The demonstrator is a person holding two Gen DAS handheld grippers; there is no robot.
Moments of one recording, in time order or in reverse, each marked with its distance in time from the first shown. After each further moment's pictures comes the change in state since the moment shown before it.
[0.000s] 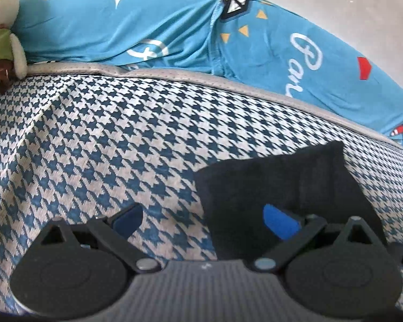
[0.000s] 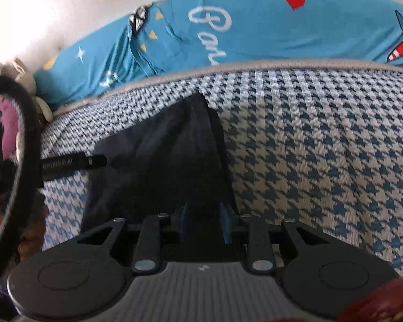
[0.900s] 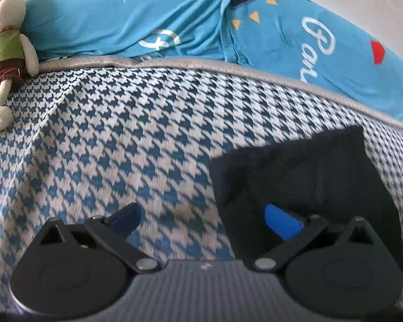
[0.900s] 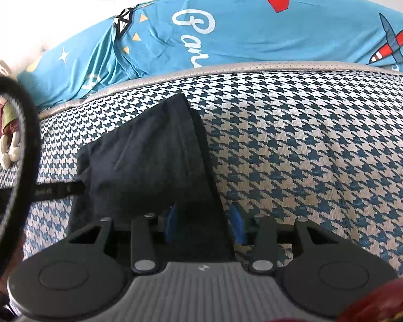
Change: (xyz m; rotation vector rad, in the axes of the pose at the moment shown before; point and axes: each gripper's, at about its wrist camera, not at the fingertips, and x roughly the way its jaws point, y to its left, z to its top) left arm -0.006 0.006 -0.012 0.036 0.065 0.071; right arm -0.007 0.004 0.004 0.034 -0.025 -0.084
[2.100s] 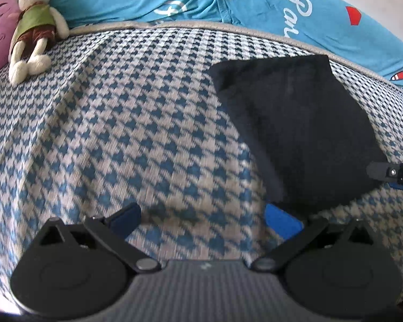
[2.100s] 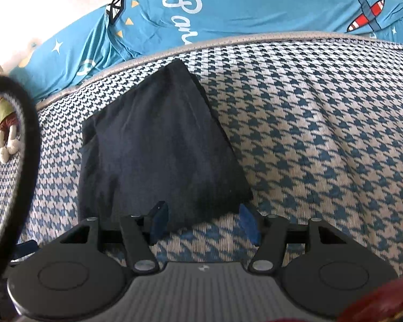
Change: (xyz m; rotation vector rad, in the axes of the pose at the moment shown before) left arm -0.065 0.007 -0.098 0.019 0.059 0.024; right arm -0.014 0.014 -0.053 0.082 0.046 -0.040
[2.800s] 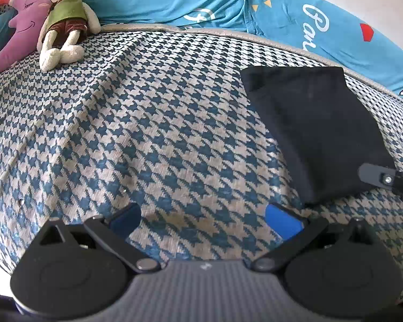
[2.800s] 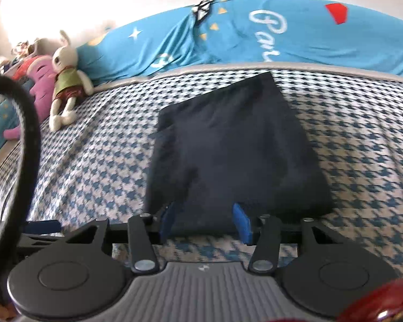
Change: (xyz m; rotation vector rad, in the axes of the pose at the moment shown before) left arm -0.020 0.028 -0.021 -0.074 -0.044 0.032; right arm 0.000 0.057 -0.021 -0.227 -0.094 0.186
